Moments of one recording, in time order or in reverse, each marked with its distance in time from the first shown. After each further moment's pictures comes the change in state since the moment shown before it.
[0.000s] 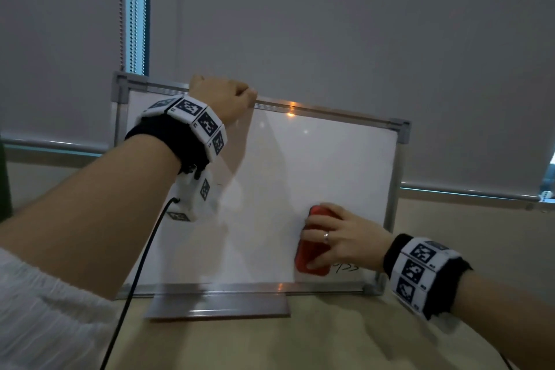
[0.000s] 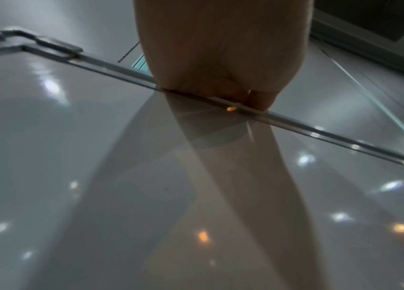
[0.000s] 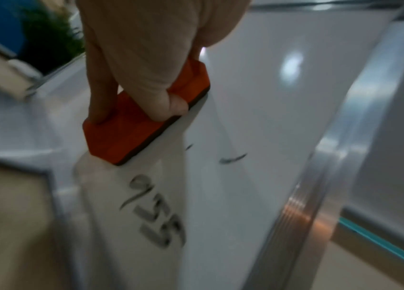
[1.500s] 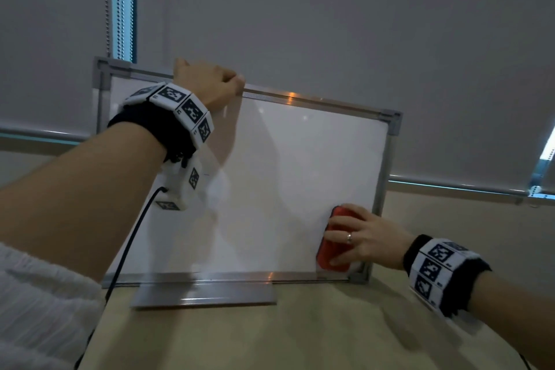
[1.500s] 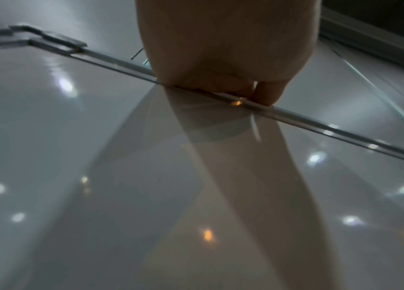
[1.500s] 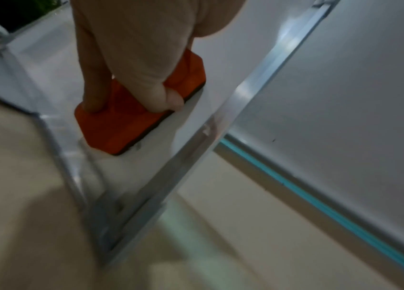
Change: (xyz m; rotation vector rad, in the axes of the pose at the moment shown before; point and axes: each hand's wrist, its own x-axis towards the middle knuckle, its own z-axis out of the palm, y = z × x) left_hand 0.000 -0.001 -0.001 0.024 0.040 -0.015; right_hand -0.057 0.000 0.007 -0.008 -0.066 0.000
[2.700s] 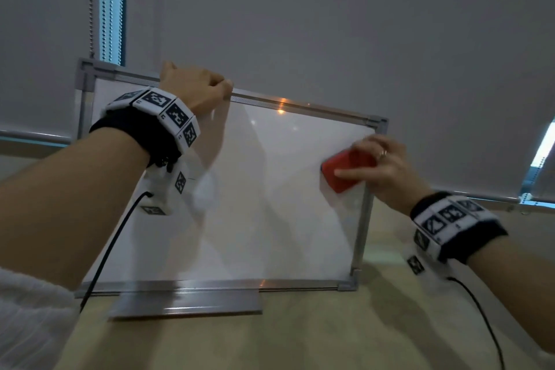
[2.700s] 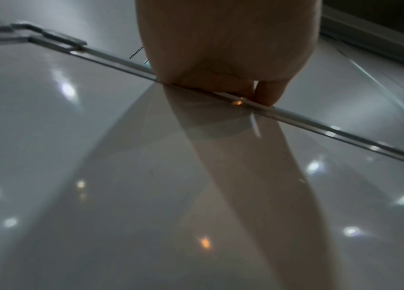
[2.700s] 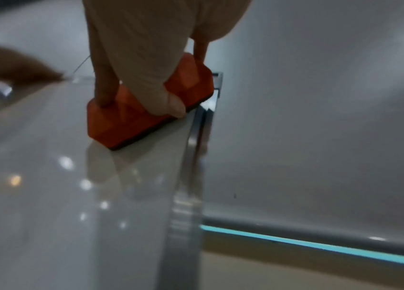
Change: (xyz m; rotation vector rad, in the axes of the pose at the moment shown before) left_hand 0.004 0.004 0.009 0.003 -0.003 -0.008; right_hand -0.014 0.085 -0.017 0.099 0.478 0.536
